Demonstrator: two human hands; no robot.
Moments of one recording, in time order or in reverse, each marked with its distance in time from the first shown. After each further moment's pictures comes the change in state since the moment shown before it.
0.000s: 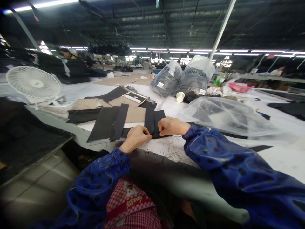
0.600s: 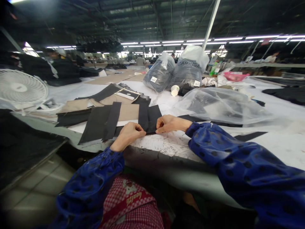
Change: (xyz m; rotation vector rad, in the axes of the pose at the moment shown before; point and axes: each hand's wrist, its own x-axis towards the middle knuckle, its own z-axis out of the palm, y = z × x) left_hand 0.003 0.003 -0.004 -0.048 -0.058 -0.075; right_hand -0.013 0.034 0.020 0.423 -0.034 0.068
